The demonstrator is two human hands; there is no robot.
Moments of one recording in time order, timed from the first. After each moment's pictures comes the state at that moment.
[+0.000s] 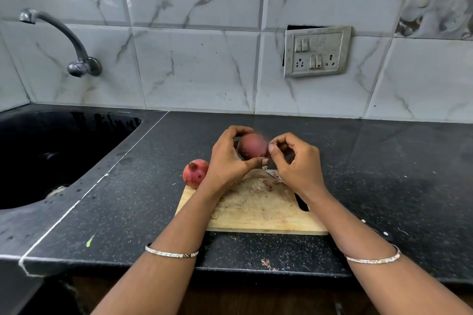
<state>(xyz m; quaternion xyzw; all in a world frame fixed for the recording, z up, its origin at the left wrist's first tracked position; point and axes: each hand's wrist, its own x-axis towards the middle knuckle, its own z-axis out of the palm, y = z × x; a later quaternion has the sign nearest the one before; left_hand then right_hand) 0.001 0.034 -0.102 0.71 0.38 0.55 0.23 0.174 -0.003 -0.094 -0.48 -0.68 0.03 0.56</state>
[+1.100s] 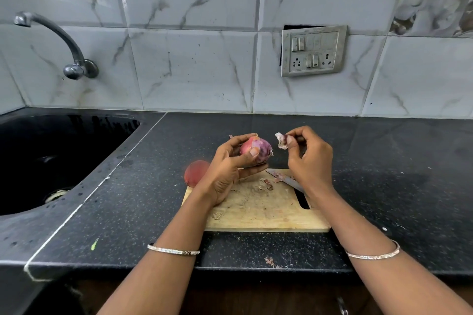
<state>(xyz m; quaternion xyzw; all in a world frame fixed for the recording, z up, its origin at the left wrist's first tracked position) -0.006 0.007 -0.094 0.50 0.22 0.51 0.66 0.186 0.000 -0.092 -0.53 -0.61 -0.03 0.59</state>
